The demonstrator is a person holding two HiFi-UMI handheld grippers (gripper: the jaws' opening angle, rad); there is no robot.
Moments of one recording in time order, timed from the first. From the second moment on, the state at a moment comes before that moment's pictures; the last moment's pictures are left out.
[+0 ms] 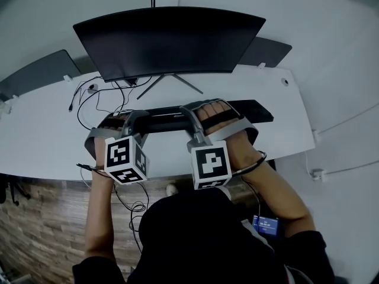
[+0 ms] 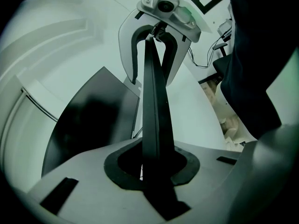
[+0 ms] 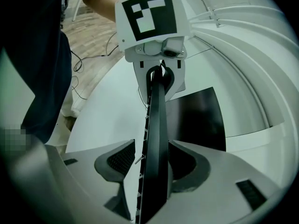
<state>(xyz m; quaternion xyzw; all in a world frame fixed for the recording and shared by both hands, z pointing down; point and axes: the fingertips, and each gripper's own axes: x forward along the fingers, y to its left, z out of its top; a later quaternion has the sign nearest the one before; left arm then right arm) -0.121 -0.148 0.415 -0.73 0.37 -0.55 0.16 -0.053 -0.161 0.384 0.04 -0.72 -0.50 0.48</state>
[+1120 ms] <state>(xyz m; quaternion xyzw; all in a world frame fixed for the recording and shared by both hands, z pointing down) -0.130 -0.156 0.412 -0.68 0.38 -0.59 0.22 -0.057 -0.173 0.396 0.08 -0.73 -0.47 0.49</state>
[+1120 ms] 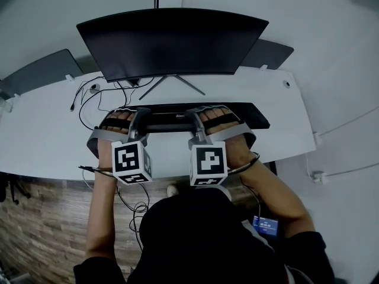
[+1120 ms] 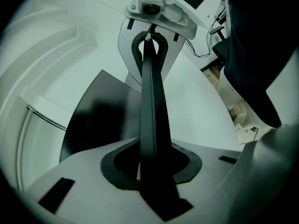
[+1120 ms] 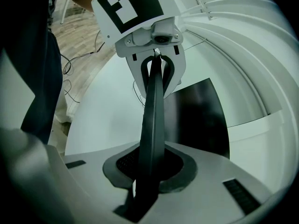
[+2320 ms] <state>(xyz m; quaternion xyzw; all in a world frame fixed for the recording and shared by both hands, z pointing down) -0.126 -0.157 0.350 -0.65 0.48 -0.50 0.31 -0.041 -0.194 0.380 0.12 -0.76 -0.42 0.48</state>
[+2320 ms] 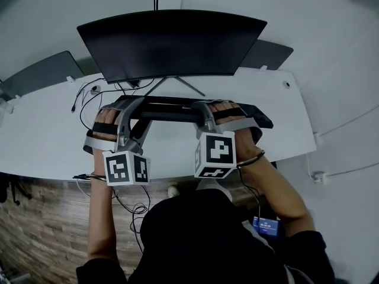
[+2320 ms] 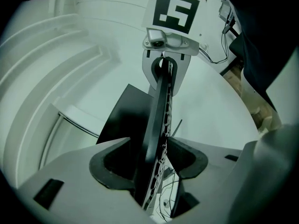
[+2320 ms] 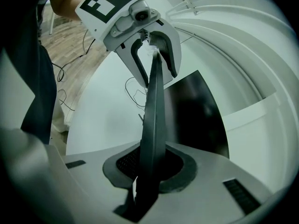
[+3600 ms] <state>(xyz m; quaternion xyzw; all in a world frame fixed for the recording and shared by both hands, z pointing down) -0.155 -0.148 0.310 -0.70 0.62 -0.27 0.22 -0.039 -0.209 0.358 0.17 -0.86 -0.25 0.41</state>
